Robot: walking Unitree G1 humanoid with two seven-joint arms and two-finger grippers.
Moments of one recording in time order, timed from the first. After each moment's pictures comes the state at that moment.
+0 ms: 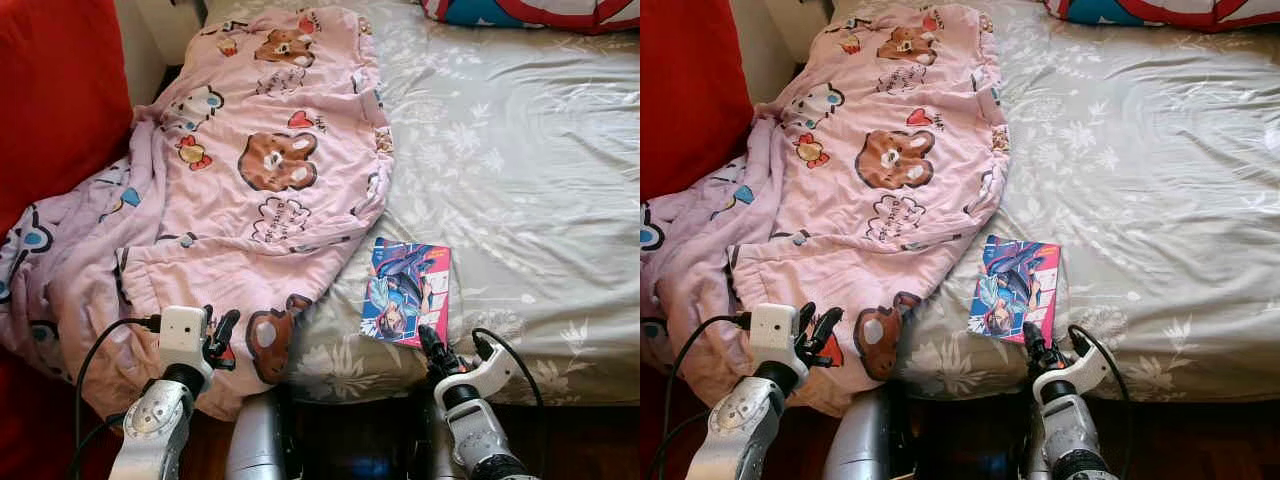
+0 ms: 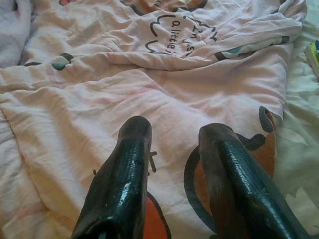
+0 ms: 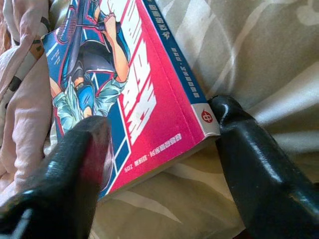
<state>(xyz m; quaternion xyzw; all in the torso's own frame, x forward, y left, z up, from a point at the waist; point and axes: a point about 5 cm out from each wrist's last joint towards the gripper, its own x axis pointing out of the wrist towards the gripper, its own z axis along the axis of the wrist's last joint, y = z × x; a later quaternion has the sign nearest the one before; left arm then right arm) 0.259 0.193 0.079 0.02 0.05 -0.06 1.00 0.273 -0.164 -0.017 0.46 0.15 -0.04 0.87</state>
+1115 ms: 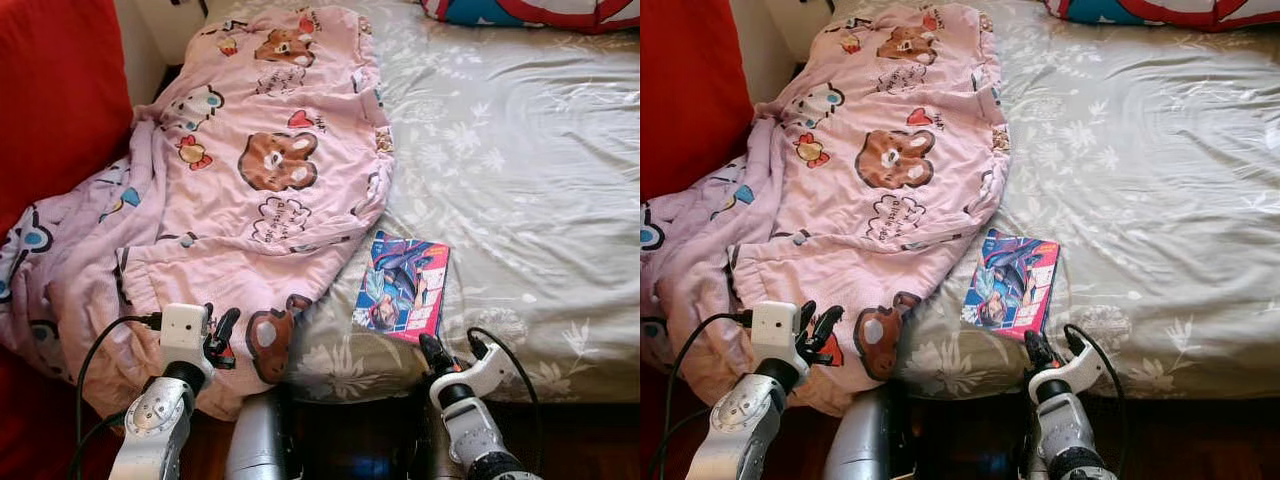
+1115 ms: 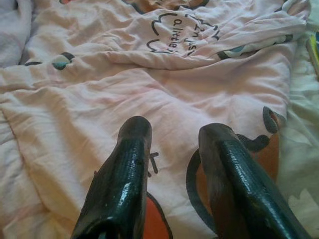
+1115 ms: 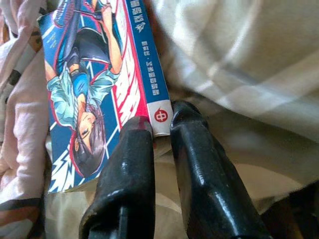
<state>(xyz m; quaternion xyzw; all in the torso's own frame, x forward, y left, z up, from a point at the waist) 0.263 0.193 0.078 0.02 0.05 -0.06 1.00 0.277 -0.159 -0.015 0.47 0.15 -0.03 0.87</state>
